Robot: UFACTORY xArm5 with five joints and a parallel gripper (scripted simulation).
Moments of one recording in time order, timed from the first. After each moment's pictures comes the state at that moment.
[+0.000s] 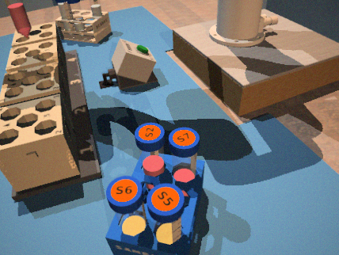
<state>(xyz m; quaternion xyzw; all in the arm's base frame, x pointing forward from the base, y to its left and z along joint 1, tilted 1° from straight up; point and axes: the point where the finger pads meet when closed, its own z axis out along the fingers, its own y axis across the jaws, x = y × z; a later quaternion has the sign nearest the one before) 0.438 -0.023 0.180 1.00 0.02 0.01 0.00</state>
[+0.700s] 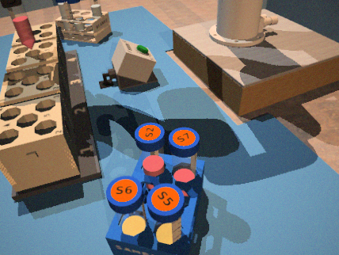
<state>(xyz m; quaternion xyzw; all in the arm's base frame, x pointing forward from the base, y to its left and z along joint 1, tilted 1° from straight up) 0.439 -0.023 0.156 1.00 0.02 0.01 0.00</state>
